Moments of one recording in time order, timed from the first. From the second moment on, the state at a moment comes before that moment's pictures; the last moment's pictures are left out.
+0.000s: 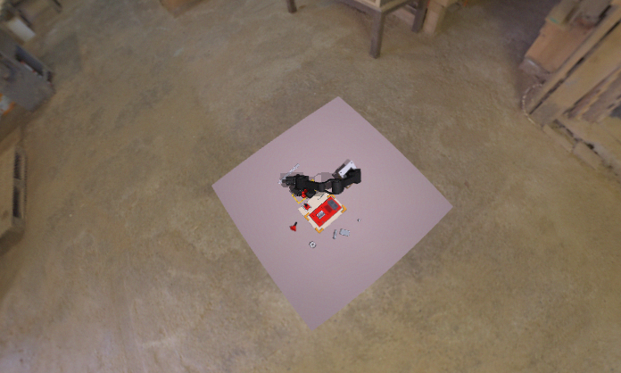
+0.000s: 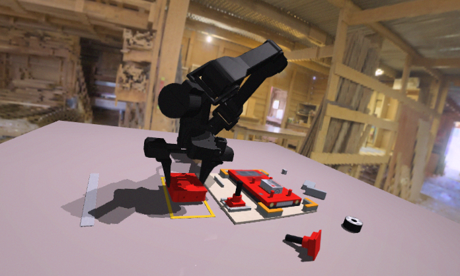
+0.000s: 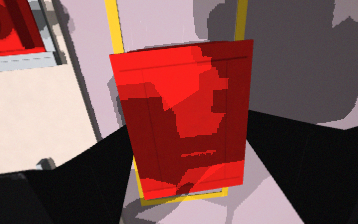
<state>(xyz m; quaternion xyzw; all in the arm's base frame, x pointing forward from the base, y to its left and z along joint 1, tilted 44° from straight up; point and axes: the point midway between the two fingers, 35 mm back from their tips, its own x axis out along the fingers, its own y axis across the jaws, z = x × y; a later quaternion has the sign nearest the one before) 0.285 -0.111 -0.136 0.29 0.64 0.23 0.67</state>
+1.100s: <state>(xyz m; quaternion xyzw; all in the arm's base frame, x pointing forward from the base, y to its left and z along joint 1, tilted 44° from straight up) 0.282 -0.110 -0.133 0.30 0.65 0.23 0.66</state>
